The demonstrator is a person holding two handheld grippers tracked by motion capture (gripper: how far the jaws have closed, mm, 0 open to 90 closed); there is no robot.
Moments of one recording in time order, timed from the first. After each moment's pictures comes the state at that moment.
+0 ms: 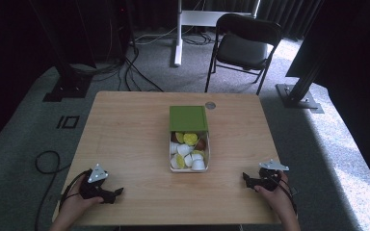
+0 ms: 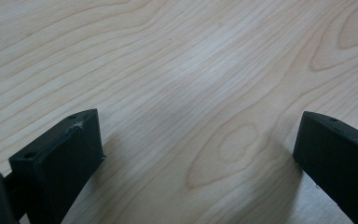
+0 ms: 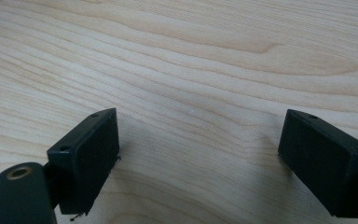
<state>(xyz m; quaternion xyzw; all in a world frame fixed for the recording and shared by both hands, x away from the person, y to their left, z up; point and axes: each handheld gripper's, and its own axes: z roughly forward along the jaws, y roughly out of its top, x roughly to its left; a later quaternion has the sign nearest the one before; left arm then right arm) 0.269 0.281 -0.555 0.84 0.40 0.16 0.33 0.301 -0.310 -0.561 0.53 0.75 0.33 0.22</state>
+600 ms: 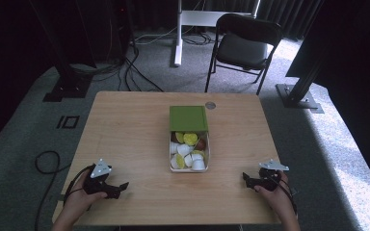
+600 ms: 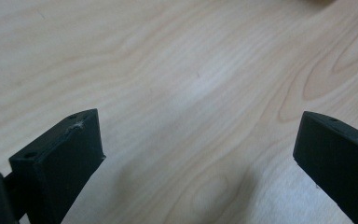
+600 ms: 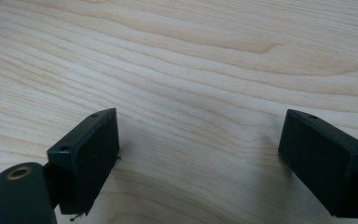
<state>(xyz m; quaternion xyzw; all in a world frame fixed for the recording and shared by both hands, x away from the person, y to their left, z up) 0.278 0.267 -0.535 0.83 0.39 0.17 0.36 0.301 -0.310 -0.561 0.53 0.75 0.33 0.22</state>
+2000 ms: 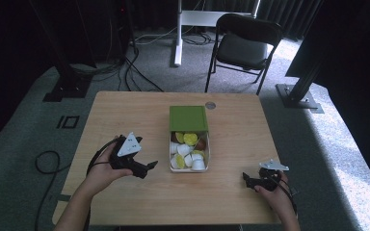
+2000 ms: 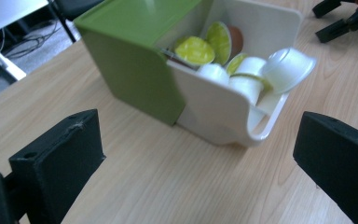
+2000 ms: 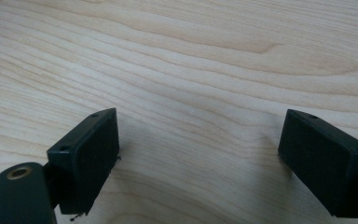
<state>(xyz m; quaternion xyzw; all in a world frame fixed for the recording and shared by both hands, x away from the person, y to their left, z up) 0.312 0.168 -0.429 0.85 0.24 0.21 0.42 0.301 -0.310 -0.561 0.53 0.75 0.33 0.22</state>
